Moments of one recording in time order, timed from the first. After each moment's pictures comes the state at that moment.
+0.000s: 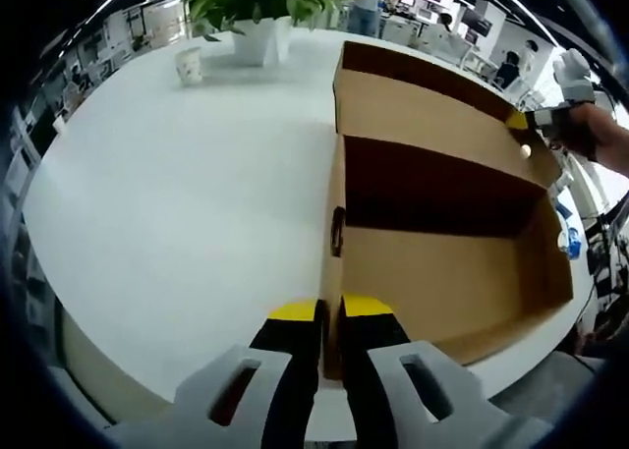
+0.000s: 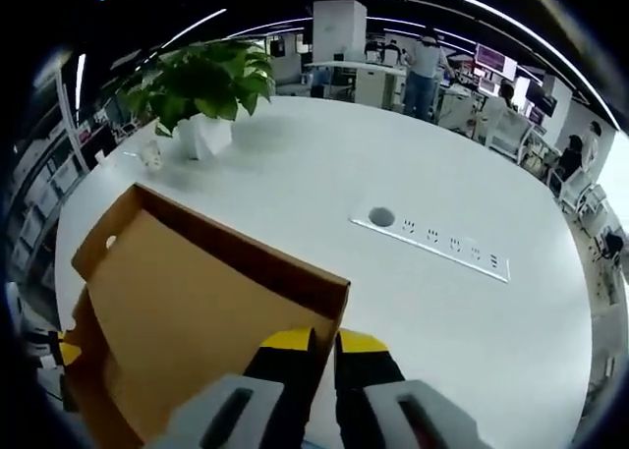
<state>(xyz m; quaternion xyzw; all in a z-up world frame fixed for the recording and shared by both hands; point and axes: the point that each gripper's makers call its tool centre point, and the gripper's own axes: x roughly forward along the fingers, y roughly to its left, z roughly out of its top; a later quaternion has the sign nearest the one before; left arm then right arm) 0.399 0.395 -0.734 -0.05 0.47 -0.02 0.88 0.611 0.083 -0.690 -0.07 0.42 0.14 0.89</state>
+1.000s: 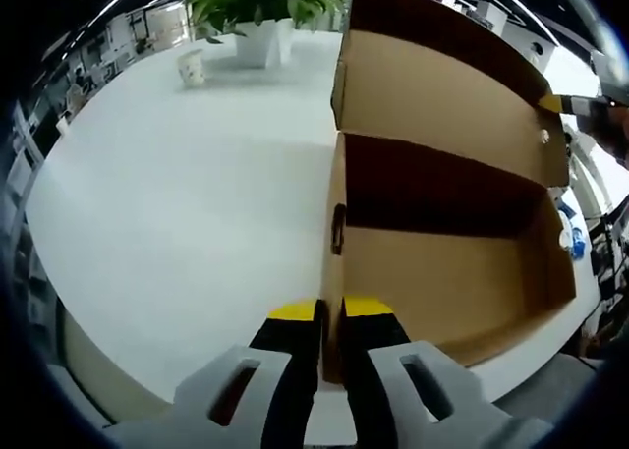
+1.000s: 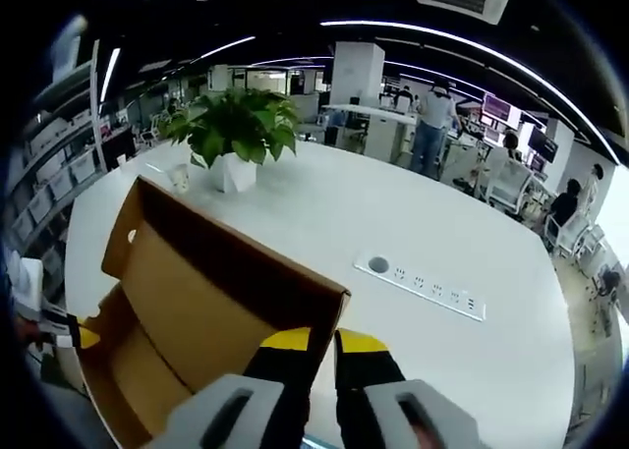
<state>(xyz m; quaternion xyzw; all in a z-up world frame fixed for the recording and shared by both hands) 0.401 0.395 -0.738 -0.05 0.46 -0.01 0.88 0.579 0.086 -0.625 -0.10 0.33 0.17 0.92</state>
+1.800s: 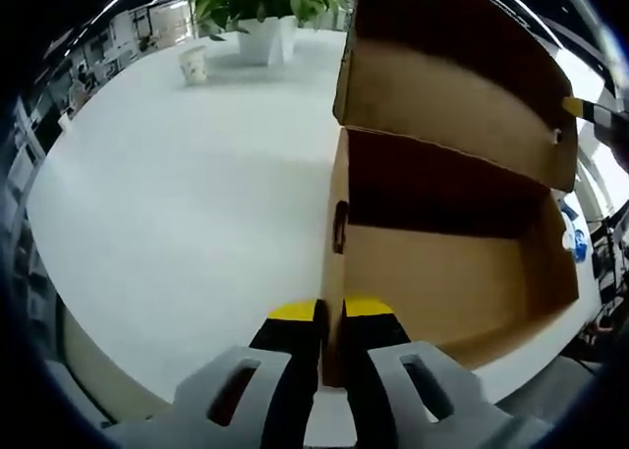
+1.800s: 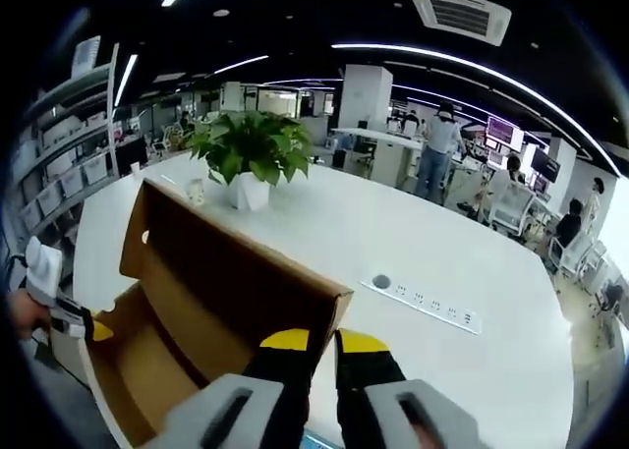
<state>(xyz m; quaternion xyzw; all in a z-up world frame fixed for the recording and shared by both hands) 0.400 0.393 -0.742 -0.05 0.47 -0.01 0.88 0.551 0.089 -0.602 -0.11 0.28 0.20 0.93</state>
